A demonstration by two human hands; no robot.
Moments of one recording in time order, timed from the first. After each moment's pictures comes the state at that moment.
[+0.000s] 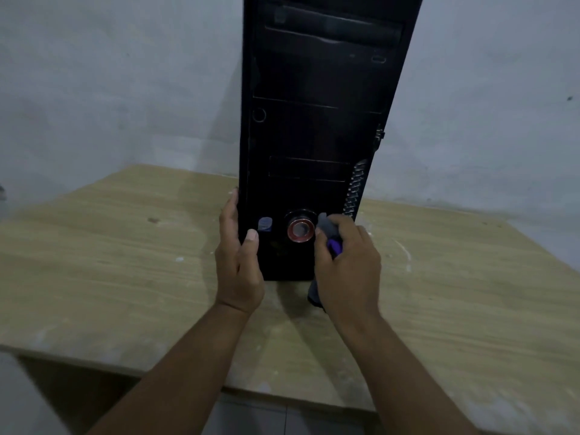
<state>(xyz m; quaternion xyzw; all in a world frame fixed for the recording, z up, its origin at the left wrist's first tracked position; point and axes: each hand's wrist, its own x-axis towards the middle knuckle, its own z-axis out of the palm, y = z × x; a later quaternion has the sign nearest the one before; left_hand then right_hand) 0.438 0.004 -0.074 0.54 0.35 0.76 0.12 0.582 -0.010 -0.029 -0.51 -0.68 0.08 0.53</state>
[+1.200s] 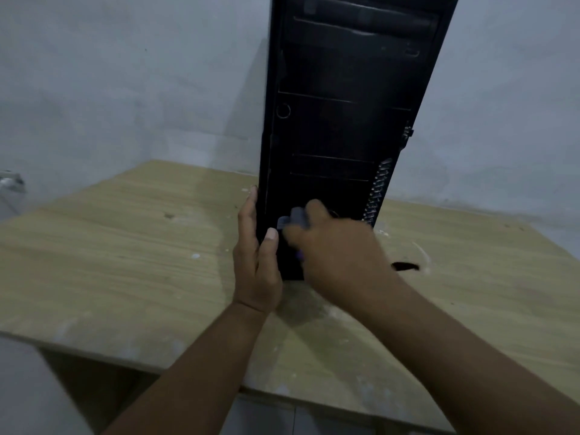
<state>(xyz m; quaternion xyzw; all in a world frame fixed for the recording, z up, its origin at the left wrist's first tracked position) 0.435 0.004 -0.076 0.53 0.35 0.76 0.14 0.561 -0.020 0.024 -0.40 -0.88 -0.21 0.12</state>
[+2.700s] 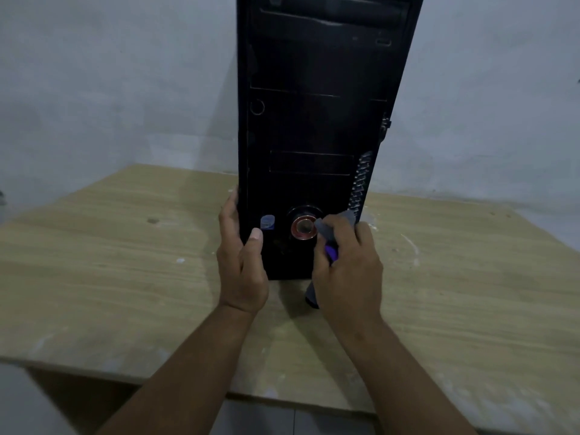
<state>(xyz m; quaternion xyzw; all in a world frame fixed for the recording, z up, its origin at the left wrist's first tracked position) 0.440 0.004 -0.072 0.53 0.33 0.77 0.14 0.575 -0.012 -0.040 -0.48 -0.70 -0.01 0.53</state>
